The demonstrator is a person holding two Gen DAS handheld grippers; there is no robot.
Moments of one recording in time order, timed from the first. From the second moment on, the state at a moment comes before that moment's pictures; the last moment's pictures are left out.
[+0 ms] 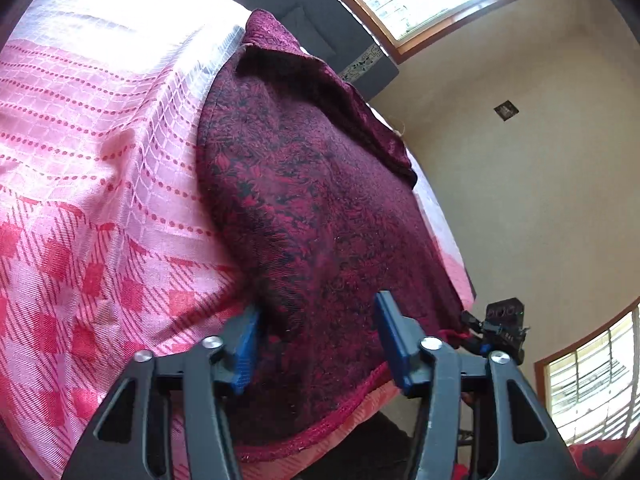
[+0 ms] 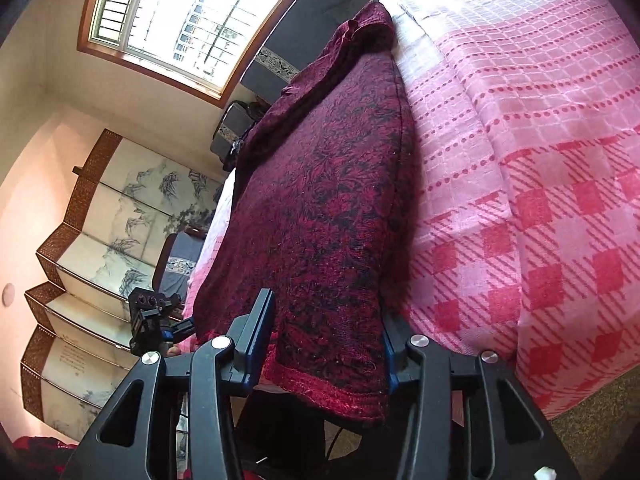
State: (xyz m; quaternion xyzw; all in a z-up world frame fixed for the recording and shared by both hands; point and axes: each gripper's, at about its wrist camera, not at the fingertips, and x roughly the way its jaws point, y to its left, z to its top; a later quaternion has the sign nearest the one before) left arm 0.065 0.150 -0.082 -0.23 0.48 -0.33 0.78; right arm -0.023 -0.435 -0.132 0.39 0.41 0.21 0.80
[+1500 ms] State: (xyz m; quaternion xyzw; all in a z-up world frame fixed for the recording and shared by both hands) left arm 0.040 0.126 -0.049 -0.19 0.43 -0.28 0.84; right arm -0.025 -0.437 -0.121 0.43 0.35 0.23 0.80
